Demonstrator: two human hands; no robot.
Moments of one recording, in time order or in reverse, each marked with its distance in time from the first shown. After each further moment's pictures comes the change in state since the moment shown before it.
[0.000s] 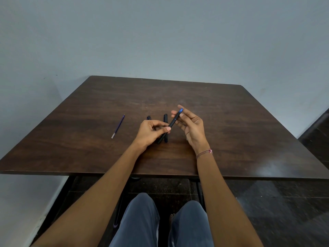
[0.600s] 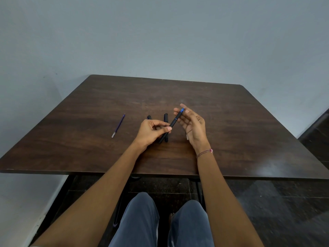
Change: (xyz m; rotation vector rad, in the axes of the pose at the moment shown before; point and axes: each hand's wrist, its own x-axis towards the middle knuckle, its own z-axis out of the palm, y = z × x) left_hand -0.001 0.000 0.000 -0.026 -0.012 0.007; right_hand 0.000 -0.002 0.001 0.056 0.063 -0.013
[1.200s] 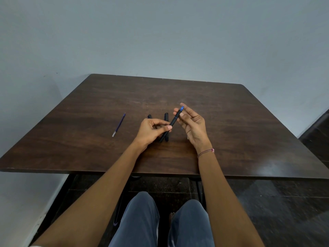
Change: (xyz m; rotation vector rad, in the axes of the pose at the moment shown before) left_hand -0.001 0.003 -0.001 -0.019 0.004 0.011; right_hand 0.000 -0.001 -0.002 0.027 -0.081 0.029
